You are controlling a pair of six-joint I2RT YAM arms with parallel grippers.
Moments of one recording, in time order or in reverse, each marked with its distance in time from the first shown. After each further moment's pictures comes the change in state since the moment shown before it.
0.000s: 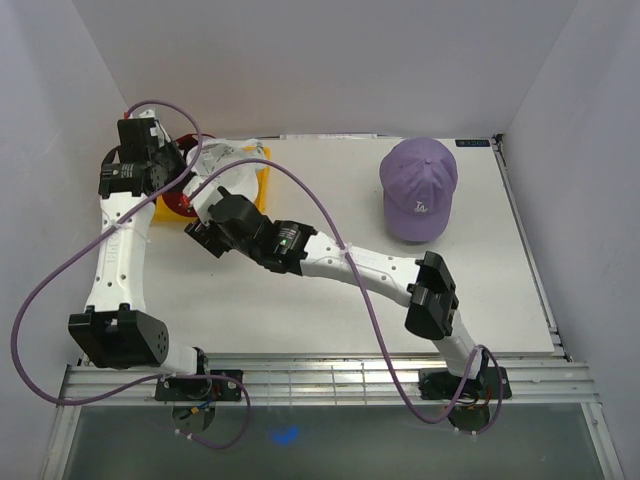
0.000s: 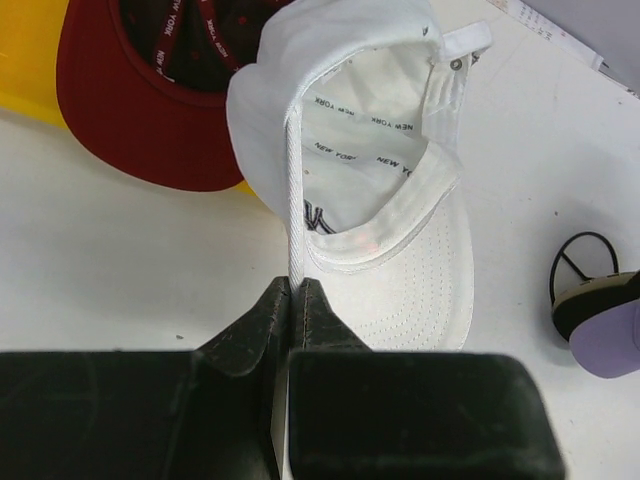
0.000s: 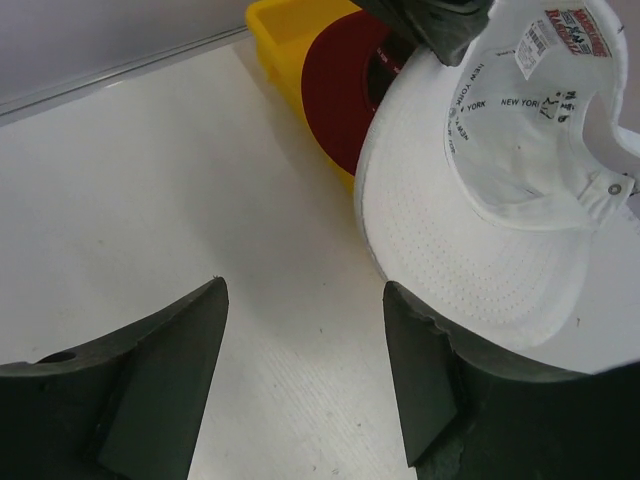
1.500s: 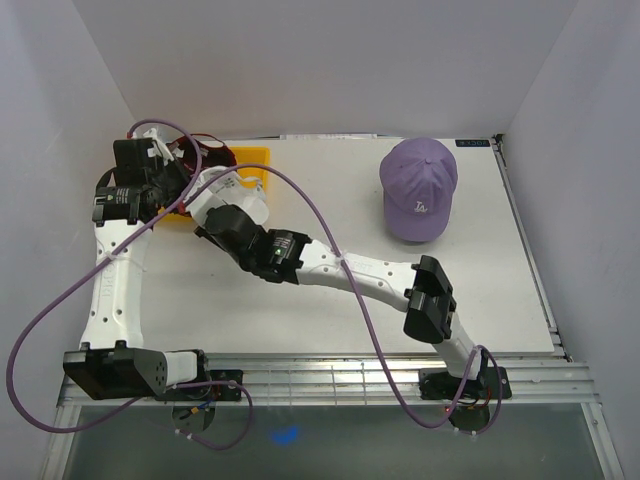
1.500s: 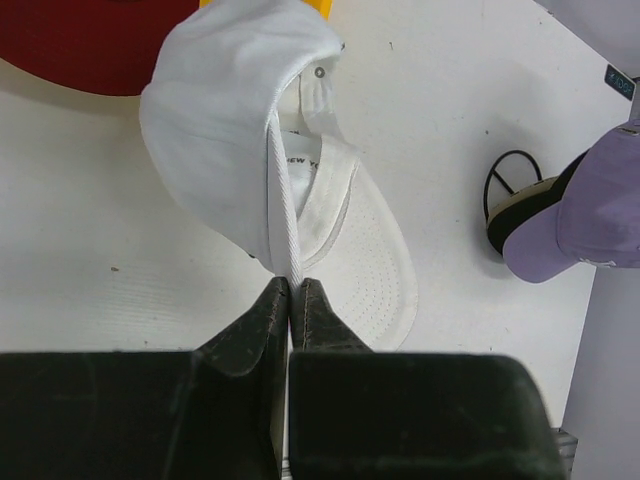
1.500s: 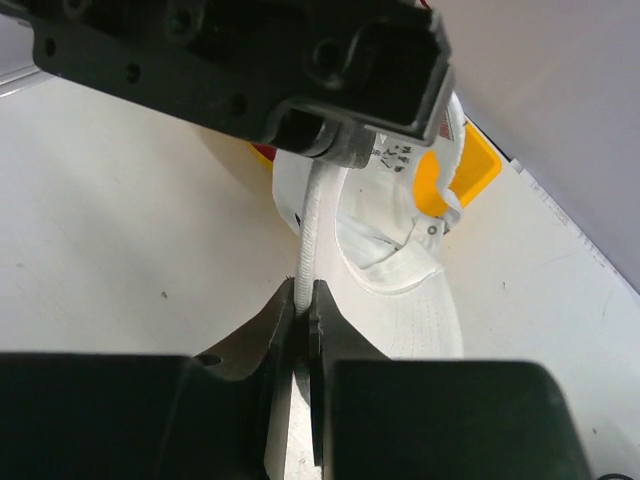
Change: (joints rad) left arm -0.011 -0.179 -0.130 -0.064 0.166 -0.060; right arm 0.053 0.043 0.028 0.032 0.262 -0.076
